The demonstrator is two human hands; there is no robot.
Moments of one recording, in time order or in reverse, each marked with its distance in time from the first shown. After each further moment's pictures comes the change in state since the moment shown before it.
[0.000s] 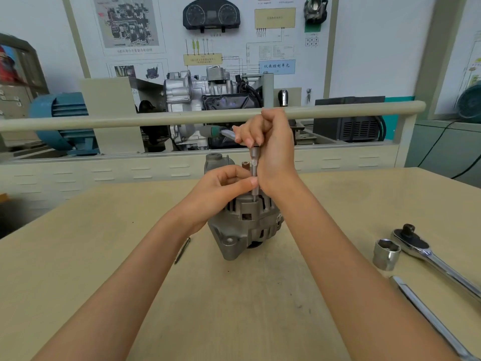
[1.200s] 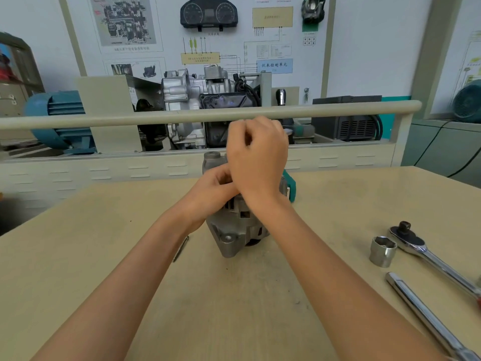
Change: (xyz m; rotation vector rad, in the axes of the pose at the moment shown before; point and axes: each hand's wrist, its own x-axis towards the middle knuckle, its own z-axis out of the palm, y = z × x) left_hand -0.002 -0.001 0.000 0.082 -0.013 0.059; right_hand -0.022 0.012 0.018 -0.952 0.317 -0.568
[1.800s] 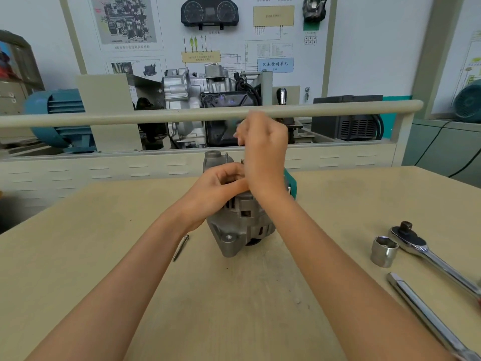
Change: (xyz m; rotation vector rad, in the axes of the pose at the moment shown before) left_hand 0.000 0.002 0.000 -0.031 -0.023 -0.014; right_hand 0.009 0.003 -0.002 0.518 -0.138 0.310
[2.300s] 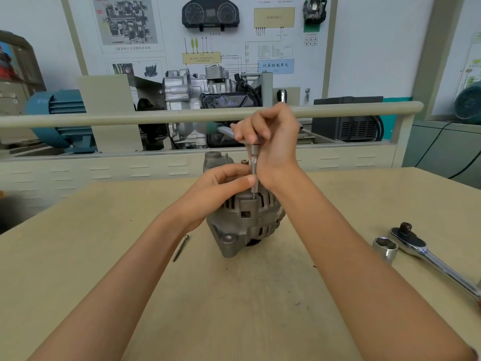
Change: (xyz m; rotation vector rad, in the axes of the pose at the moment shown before) left_hand 0.001 0.000 -0.001 -0.027 0.006 -0.028; right_hand 0.019 -0.003 -0.013 0.549 -0.179 0.367
